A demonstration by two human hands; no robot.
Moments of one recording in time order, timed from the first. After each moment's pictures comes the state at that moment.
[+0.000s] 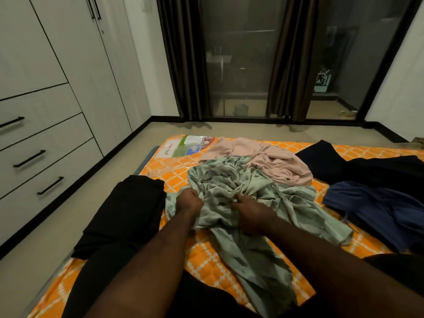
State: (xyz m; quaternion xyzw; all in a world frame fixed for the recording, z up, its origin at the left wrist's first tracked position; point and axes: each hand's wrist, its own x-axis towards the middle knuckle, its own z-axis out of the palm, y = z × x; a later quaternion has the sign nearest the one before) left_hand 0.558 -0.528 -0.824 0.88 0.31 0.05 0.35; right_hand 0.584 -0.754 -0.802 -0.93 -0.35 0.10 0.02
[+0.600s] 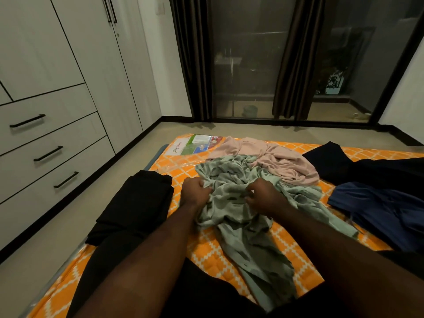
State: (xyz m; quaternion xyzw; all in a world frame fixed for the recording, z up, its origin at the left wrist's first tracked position) left_hand 0.535 -0.540 -0.790 0.89 0.23 0.18 0.34; right_hand 0.590 -0.763 -0.760 -0.95 -0.27 0.01 0.13
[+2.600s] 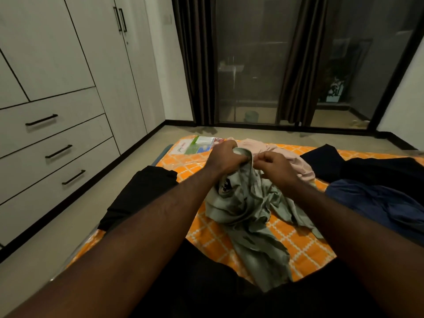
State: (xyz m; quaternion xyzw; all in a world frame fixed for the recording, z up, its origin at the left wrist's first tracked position) left_hand 0.522 -0.614 -0.664 0.91 0.04 0.21 0.36; right_hand 0.552 -0.789 -0.686 -0.81 -0.19 0.01 0.56
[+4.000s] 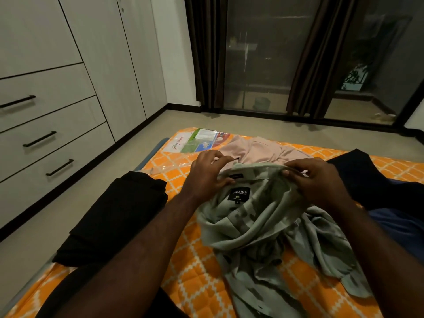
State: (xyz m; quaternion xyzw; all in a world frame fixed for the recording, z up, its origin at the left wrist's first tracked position) left_hand 0.602 -0.522 -0.761 0.94 -0.06 0.29 0.17; right_hand 0.660 -0.813 -0.703 -0.86 -0.31 -0.11 0.38
